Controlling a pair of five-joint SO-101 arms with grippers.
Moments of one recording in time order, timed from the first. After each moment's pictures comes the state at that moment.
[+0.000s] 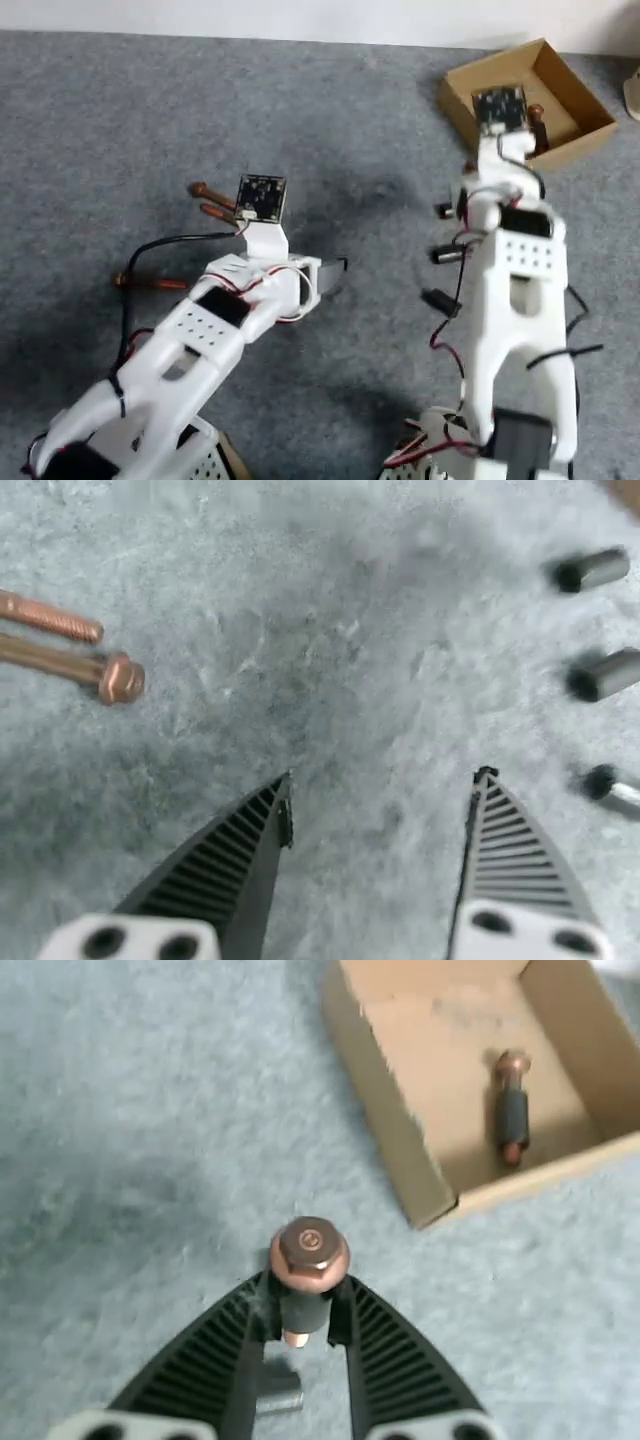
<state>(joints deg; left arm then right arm) 23.5 -31.4 62.5 26.1 27.0 7.0 -17.9 26.3 39.9 21.6</state>
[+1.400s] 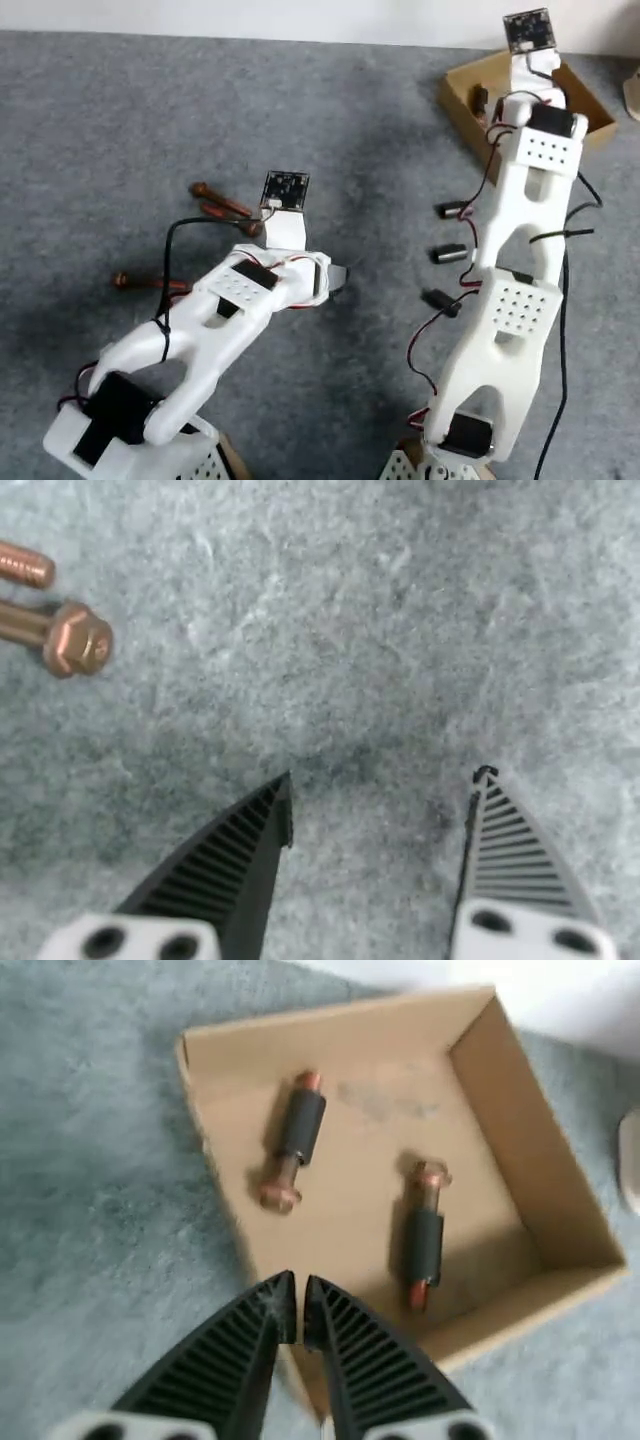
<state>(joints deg) 23.6 -9.7 51.3 26.4 27.0 12.6 46.3 -59.0 64.8 24.9</state>
